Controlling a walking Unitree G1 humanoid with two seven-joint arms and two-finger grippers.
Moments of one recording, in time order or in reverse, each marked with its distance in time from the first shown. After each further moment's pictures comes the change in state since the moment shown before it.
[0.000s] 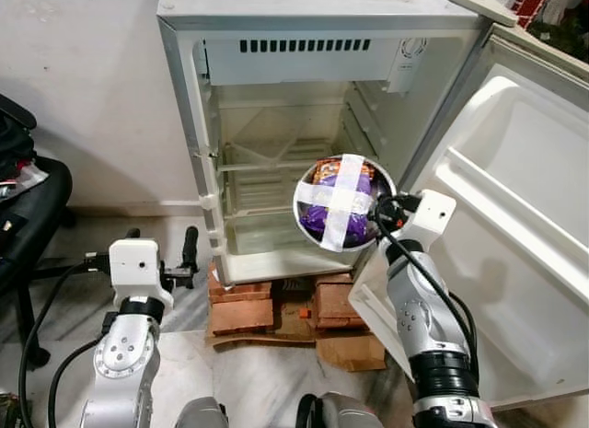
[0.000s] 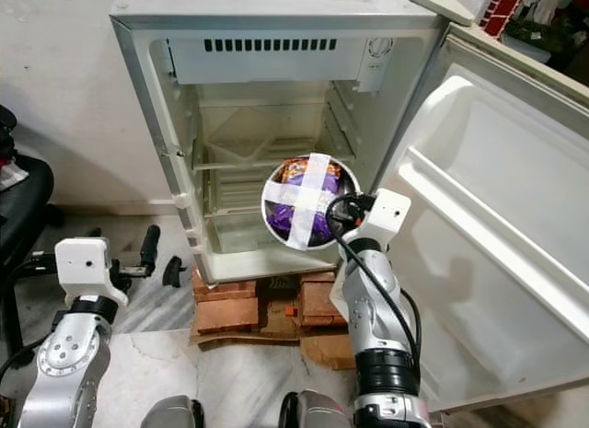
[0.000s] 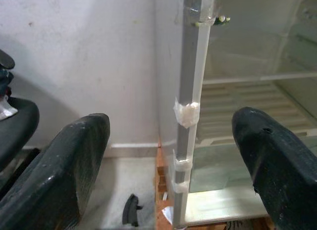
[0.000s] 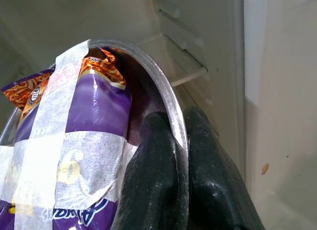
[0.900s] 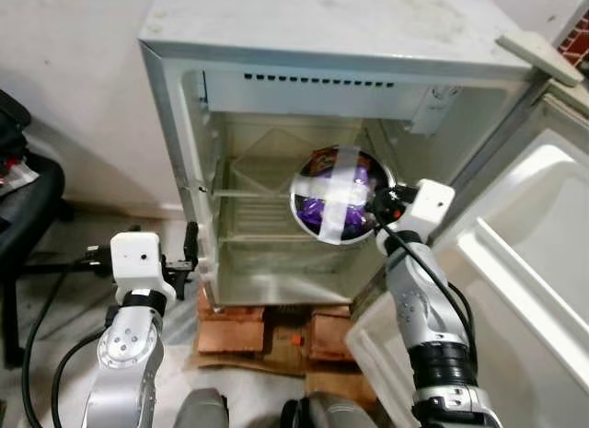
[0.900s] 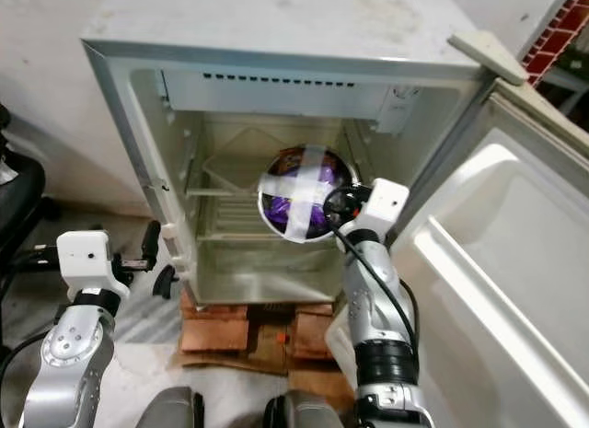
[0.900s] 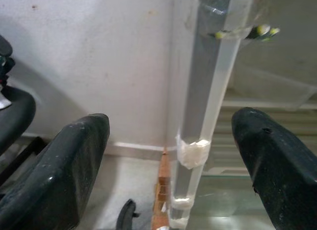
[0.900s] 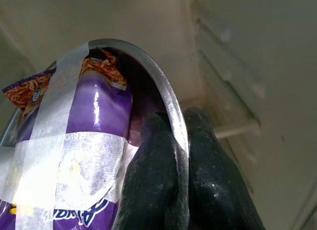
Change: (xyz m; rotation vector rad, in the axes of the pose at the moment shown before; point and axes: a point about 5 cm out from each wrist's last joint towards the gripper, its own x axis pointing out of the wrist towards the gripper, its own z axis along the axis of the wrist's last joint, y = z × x) left arm 0.005 -0.002 0.003 -0.018 0.014 0.025; right arm 0.006 0.010 0.005 -0.021 -0.007 0.055
